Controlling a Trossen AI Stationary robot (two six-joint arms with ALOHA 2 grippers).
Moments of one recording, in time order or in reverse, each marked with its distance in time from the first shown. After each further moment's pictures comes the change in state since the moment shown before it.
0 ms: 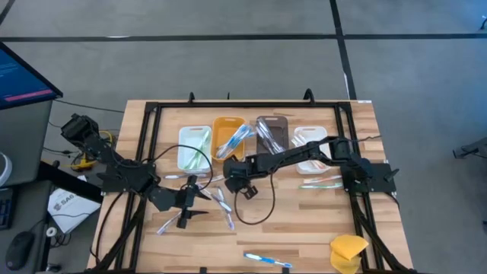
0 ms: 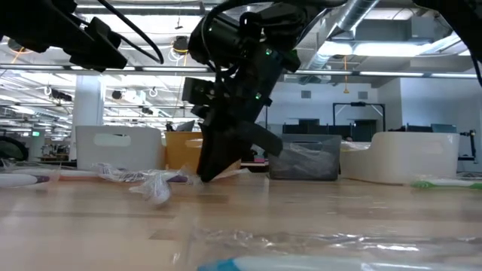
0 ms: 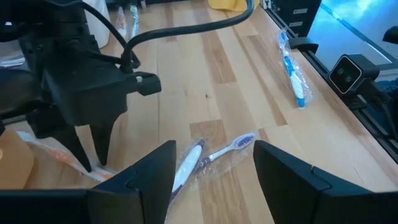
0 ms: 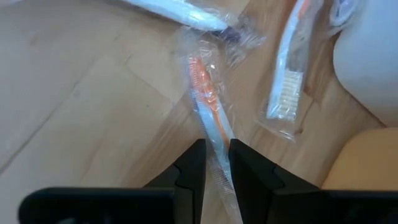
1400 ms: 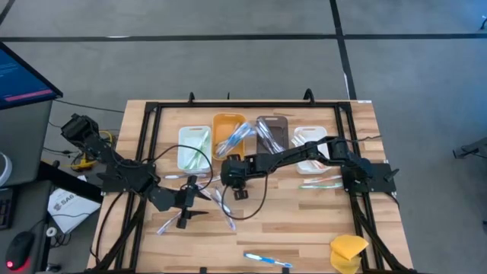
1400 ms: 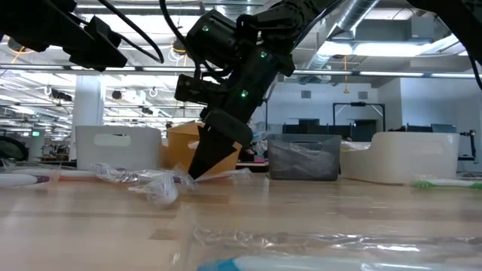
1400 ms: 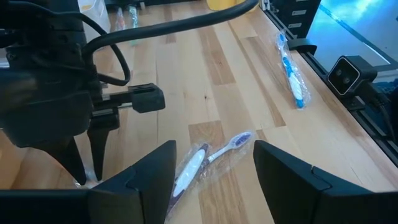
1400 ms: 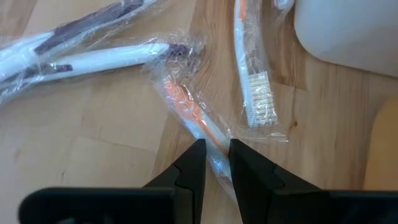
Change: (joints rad) left arm -0.002 0.000 0.000 0.005 0.001 0.000; right arm -0.005 0.011 0.016 0.066 -0.009 0.403
